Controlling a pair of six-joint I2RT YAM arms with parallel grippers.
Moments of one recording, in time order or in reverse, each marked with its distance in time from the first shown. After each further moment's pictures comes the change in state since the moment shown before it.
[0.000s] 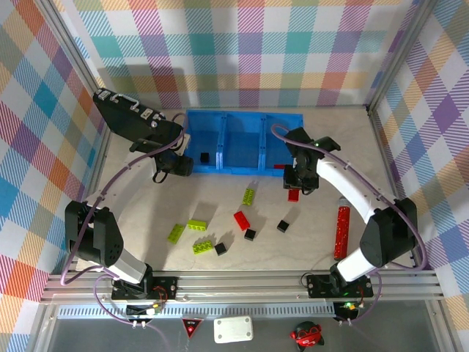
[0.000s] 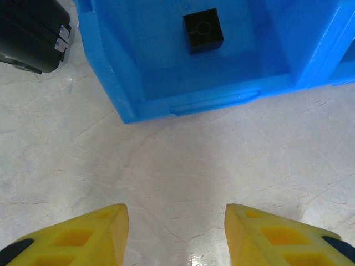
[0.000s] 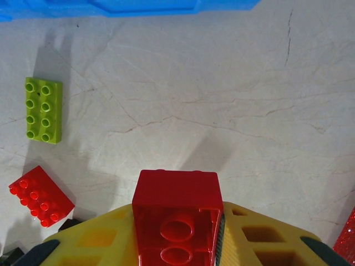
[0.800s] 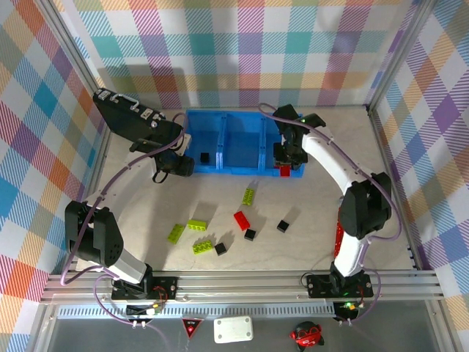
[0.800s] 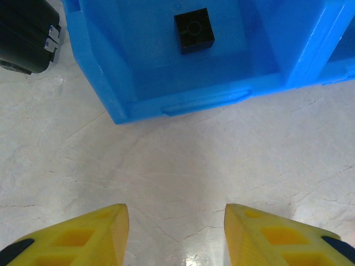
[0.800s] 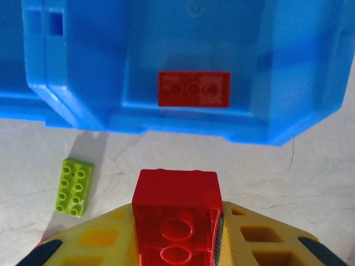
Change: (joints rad) left arm 0.000 0.000 0.000 0.000 0.026 0.000; right arm -0.043 0.290 0.359 0.000 0.041 -0.130
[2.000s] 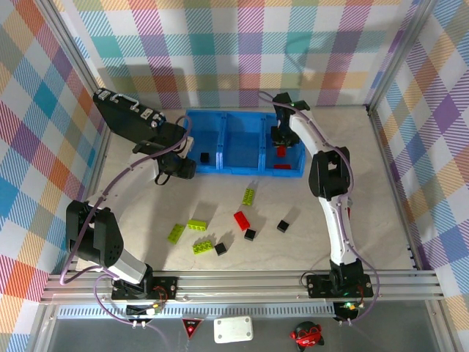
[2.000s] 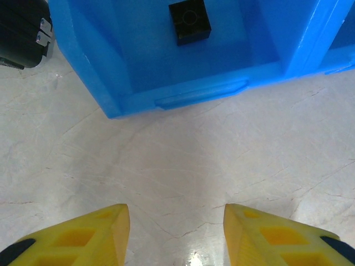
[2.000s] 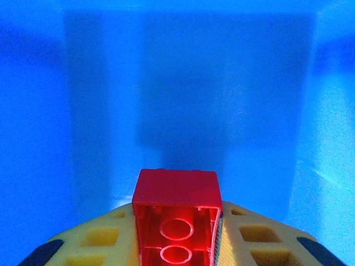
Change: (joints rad) left arm -0.036 -0.002 -0.019 0.003 -0.030 -0.003; right arm -0.129 0.645 0.616 0.017 -0.018 -0.077
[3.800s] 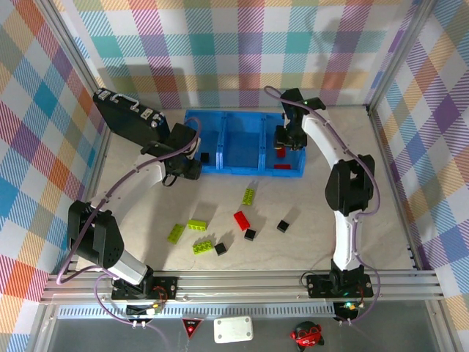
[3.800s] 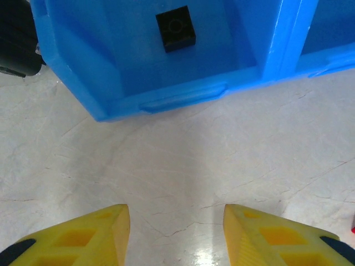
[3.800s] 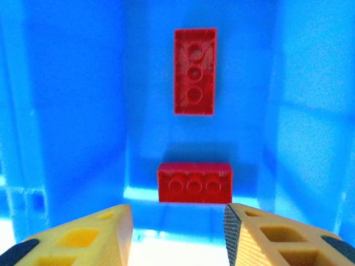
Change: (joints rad) left arm -0.096 0.000 0.030 -0.026 -0.091 -0.067; right arm 0.033 -0.416 -0.350 -0.036 -0.100 0.043
